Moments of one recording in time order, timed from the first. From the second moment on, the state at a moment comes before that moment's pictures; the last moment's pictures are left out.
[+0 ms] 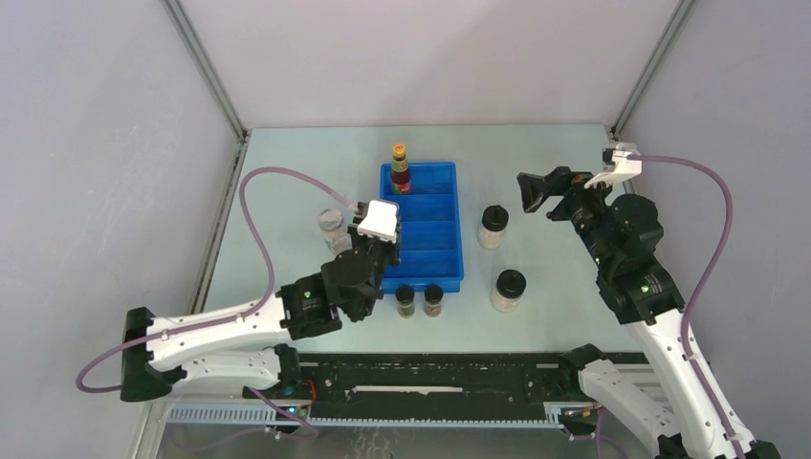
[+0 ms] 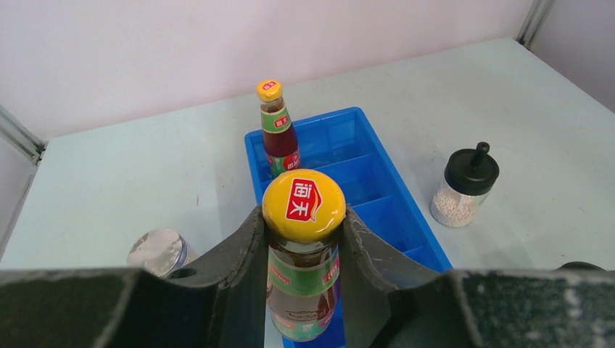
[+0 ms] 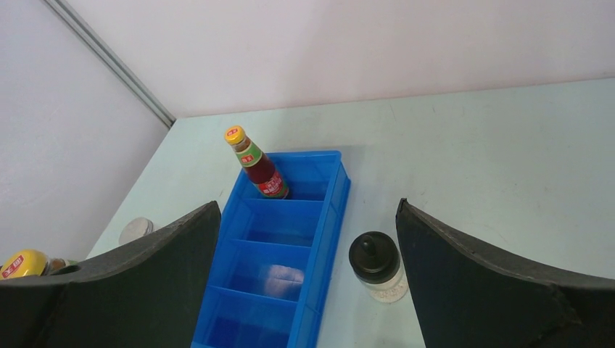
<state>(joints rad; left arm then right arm) -1.26 1.00 0.87 0.11 -1.03 0.03 0.35 0.75 1.00 -0.25 0.07 0.34</state>
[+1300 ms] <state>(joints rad) -0.86 1.43 1.19 0.15 -0.47 -0.07 0.22 1.00 1.00 -0.10 0.02 0.36</state>
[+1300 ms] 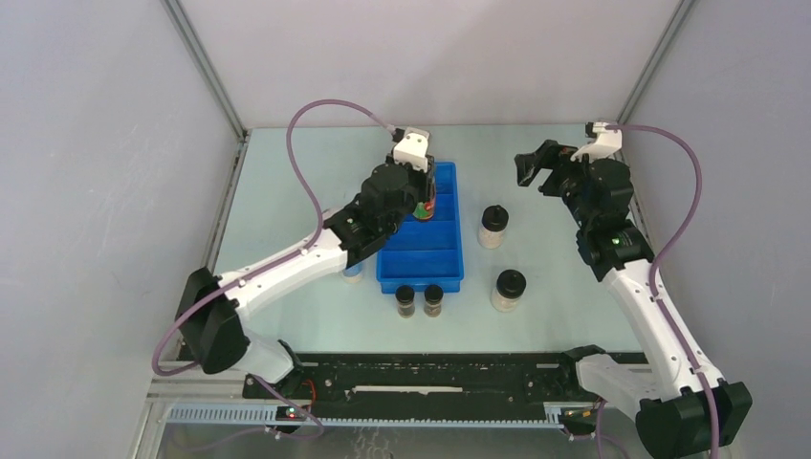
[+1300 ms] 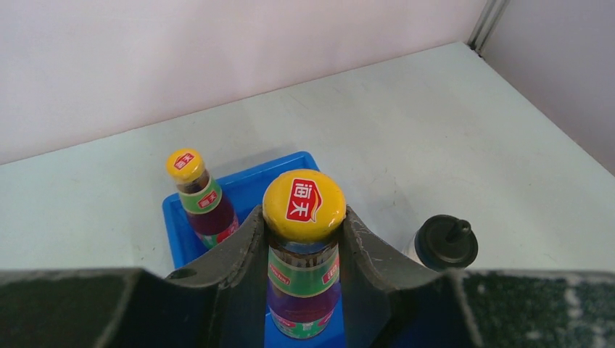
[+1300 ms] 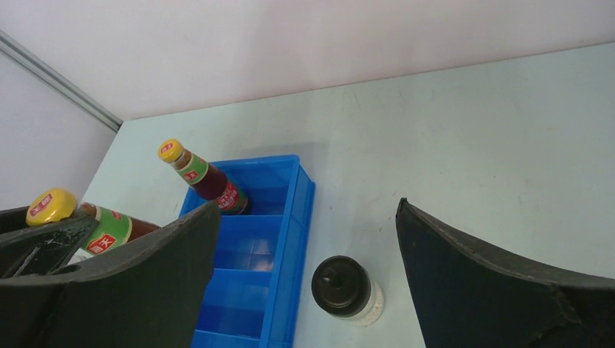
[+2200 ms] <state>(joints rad) -0.74 1.66 1.29 0.29 -0.29 -0.09 0.17 1.12 1.05 0.00 -0.02 0.36</state>
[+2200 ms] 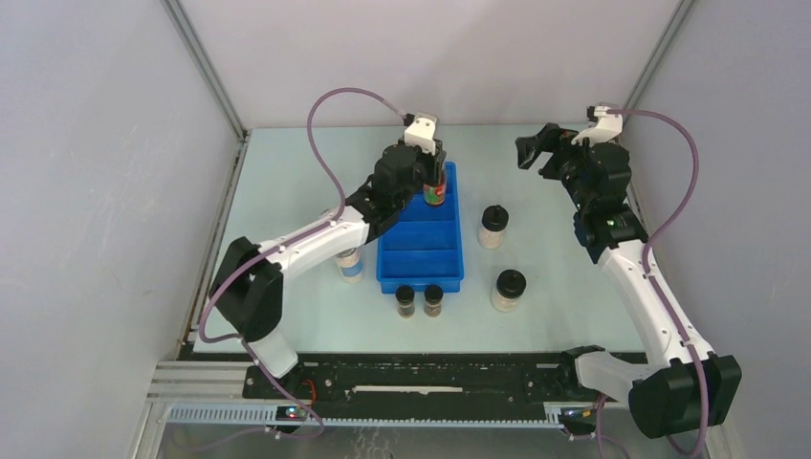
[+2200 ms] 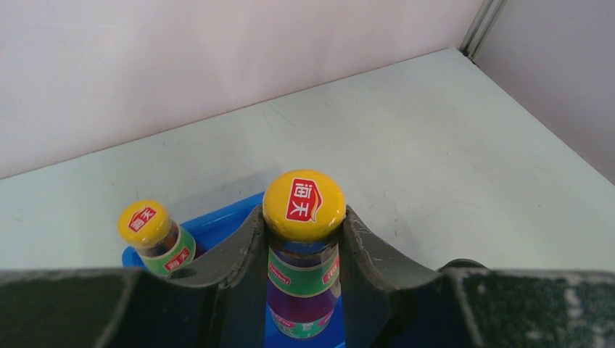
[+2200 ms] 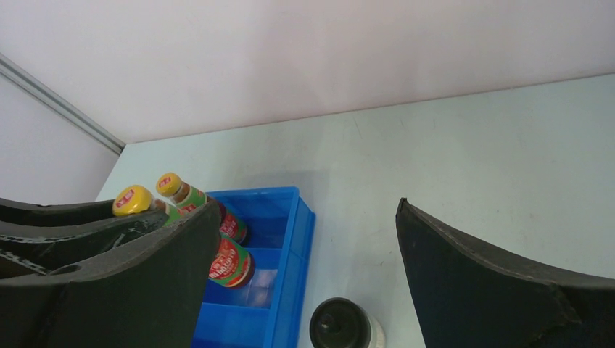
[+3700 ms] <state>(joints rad) -0.63 1.88 1.44 0.40 -0.14 -0.07 0.14 1.25 1.14 0.06 -0.06 0.36</state>
